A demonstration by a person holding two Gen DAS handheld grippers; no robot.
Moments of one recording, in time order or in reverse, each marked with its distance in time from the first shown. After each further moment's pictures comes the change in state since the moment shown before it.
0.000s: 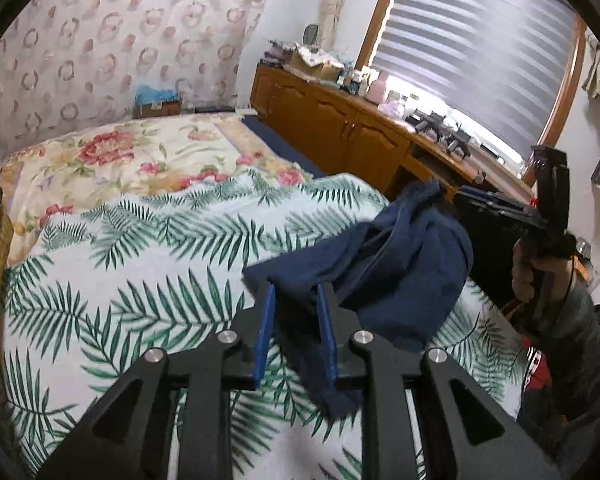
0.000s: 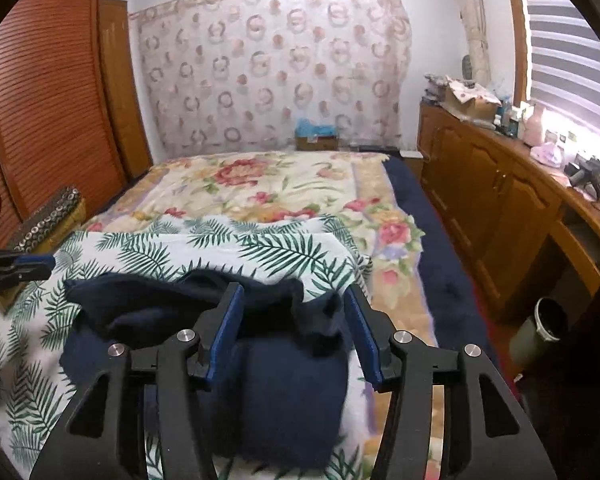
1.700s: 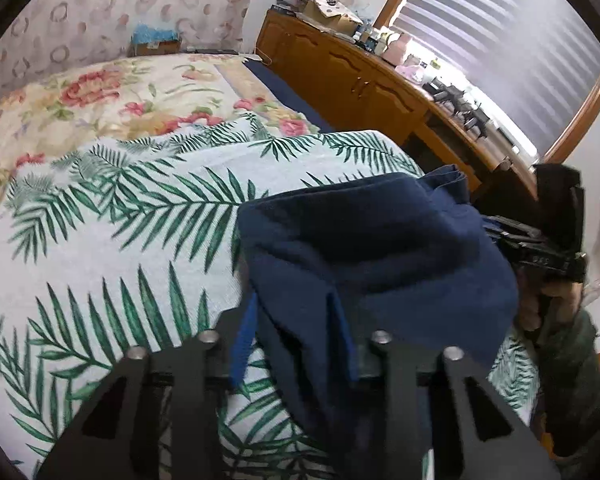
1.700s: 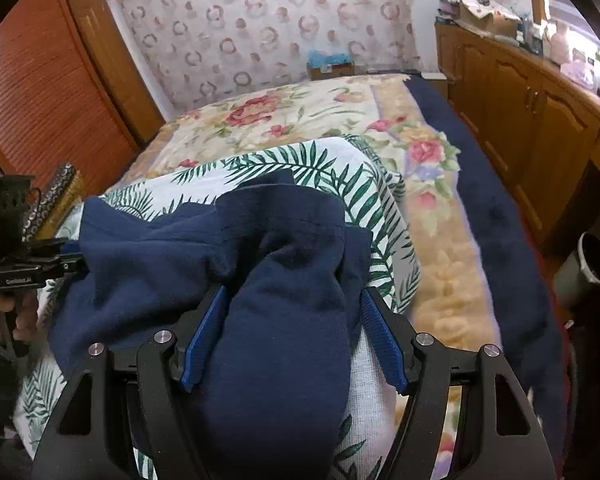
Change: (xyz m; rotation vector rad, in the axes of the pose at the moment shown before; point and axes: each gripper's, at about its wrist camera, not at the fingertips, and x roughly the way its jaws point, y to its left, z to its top) left arm 0.095 0.021 0.018 -0.111 0.172 -0.061; right arm 0.079 -0.028 -0.031 0.133 0.241 0.153
